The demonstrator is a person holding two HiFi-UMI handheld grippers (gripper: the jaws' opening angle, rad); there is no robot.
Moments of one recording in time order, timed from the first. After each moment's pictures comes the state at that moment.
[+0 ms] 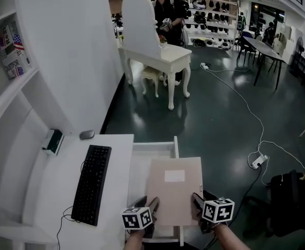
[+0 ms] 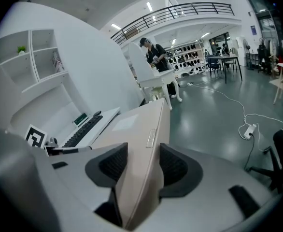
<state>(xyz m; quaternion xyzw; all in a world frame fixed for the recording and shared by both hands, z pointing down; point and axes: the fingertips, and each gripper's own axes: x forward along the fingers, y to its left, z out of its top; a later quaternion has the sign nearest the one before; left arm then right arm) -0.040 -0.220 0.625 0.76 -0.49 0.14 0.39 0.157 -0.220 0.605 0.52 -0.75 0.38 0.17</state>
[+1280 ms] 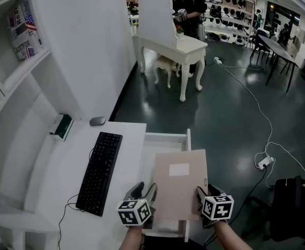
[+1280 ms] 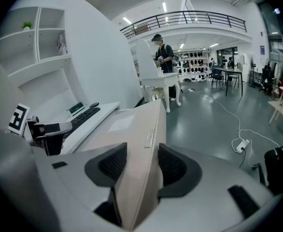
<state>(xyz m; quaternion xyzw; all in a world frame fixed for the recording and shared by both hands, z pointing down) -0.094 -0.241 0.573 0.76 -0.56 0.07 0.33 0.133 -0.236 0.608 0.54 -0.74 0.32 0.23</state>
